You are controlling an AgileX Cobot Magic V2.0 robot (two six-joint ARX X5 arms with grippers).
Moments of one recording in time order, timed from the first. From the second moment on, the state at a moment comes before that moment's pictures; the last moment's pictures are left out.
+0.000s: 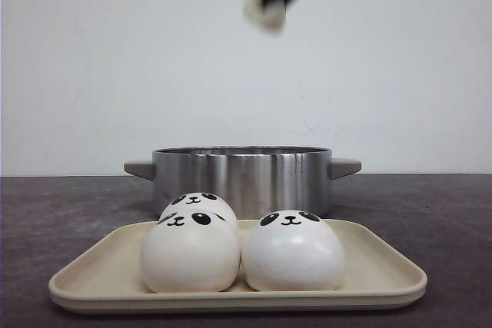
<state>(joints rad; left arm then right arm) -0.39 0.59 0.89 -0.61 0.23 -0.23 0.60 1.77 1.81 -0.78 0.08 0.19</state>
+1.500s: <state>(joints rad) -0.39 0.61 0.89 -0.69 0.24 -0.24 0.54 2.09 1.84 -0.77 0.16 0.10</state>
